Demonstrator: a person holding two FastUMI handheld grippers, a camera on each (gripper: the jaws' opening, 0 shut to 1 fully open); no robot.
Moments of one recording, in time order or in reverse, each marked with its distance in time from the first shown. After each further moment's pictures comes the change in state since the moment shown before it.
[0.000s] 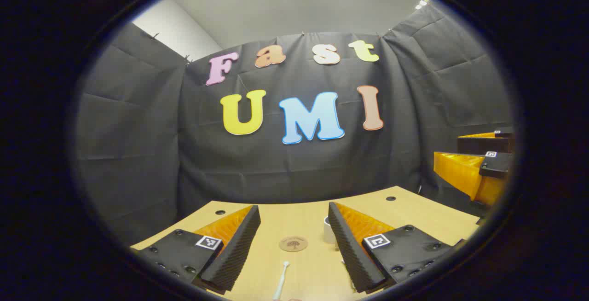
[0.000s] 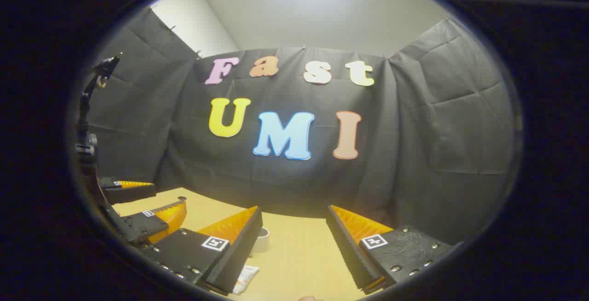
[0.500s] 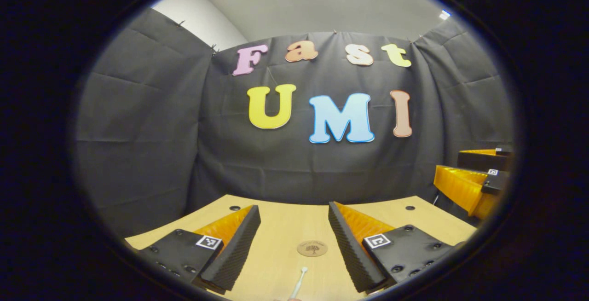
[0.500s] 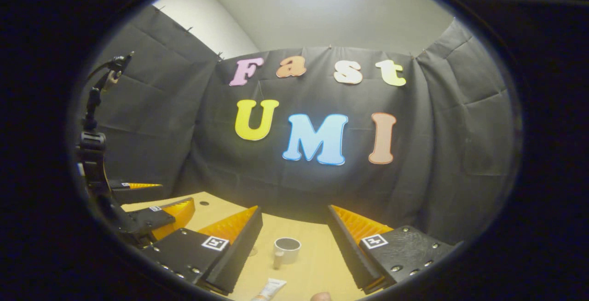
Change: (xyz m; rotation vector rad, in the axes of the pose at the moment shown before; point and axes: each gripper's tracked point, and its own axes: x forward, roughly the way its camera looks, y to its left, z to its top) left arm 0.026 0.039 0.004 -0.082 -0.008 0.063; right arm 0.047 0.053 0.007 -0.010 -0.030 0.112
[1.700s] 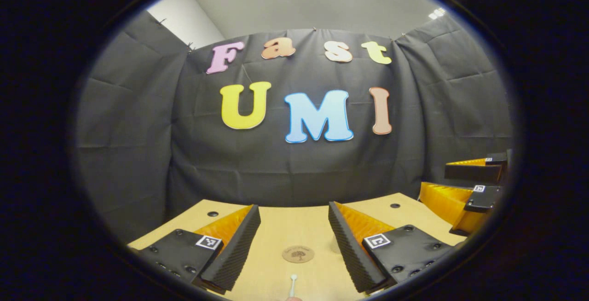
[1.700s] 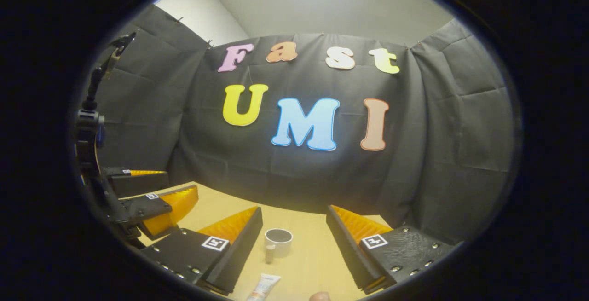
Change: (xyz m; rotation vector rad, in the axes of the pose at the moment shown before) left arm 0.022 -0.028 -0.007 0.005 0.024 -0.143; right arm 0.015 -0.013 -0.030 0.004 0.090 -0.041
